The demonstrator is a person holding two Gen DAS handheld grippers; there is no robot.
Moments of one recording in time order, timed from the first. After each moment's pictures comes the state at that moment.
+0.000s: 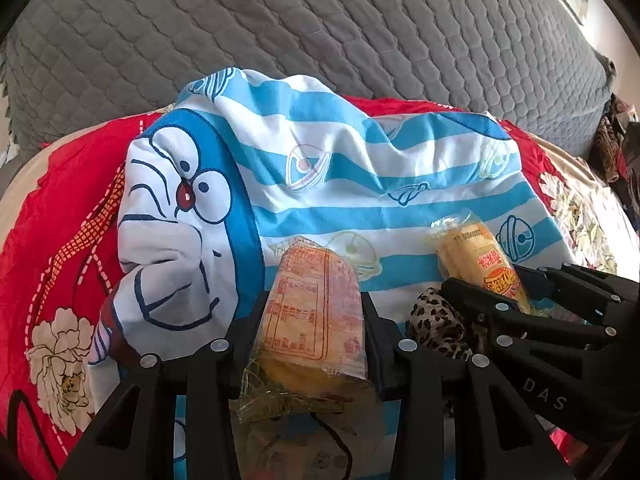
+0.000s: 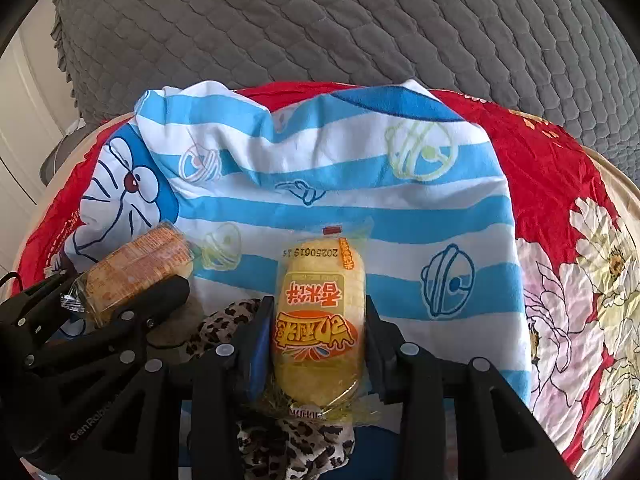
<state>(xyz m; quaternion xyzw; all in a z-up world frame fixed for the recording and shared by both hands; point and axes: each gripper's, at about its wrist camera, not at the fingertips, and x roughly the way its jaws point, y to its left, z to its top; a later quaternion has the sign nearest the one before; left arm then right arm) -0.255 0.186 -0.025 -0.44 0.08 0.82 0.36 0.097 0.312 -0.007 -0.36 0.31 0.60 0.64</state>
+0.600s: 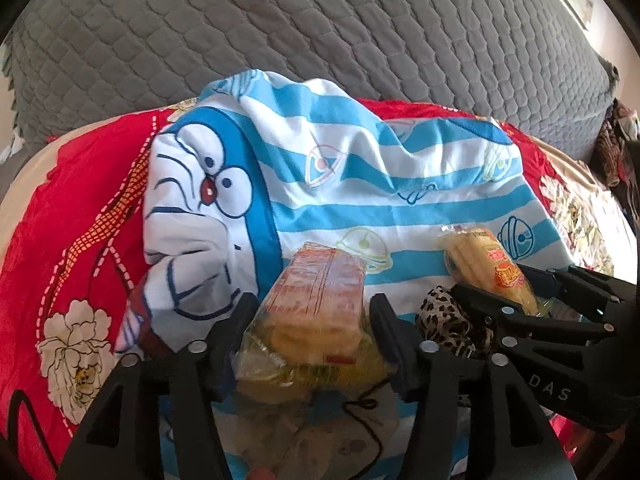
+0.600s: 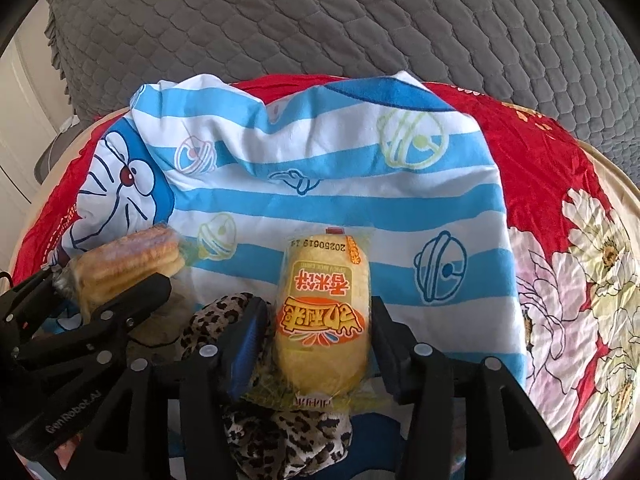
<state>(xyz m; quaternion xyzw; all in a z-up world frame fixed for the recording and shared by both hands) -0.259 0.172 -0.018 -0.45 0.07 0.82 0.35 0.096 0.304 -0.001 -0.37 0.32 0.58 0.65</state>
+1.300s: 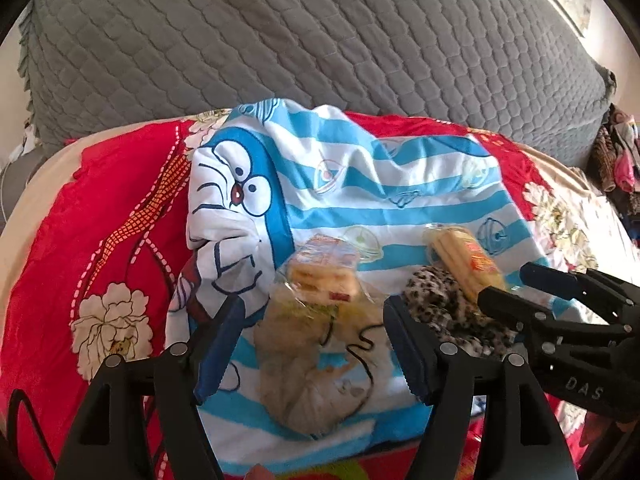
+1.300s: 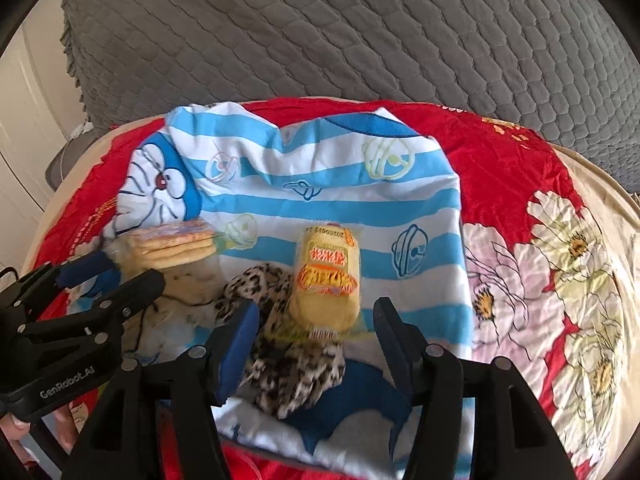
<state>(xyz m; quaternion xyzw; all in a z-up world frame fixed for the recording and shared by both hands) -0.235 0.140 0.010 -0.43 0.07 0.83 0.35 0.087 0.267 0.036 -0.36 0.30 0.60 0.65</state>
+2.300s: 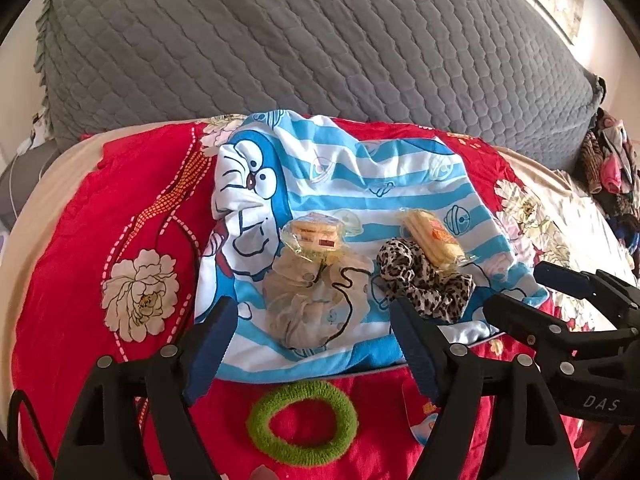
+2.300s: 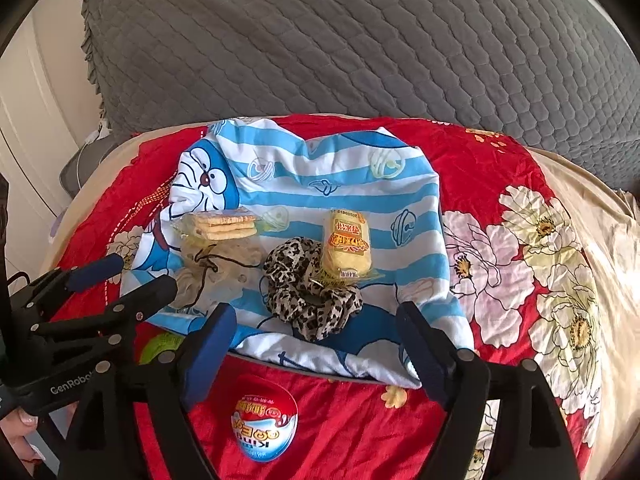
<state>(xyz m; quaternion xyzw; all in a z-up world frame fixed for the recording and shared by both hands) -0.197 0.098 0.036 -0.43 0.05 0.82 0.37 0.062 0.209 0.069 -0.34 0.29 0.60 0.66</state>
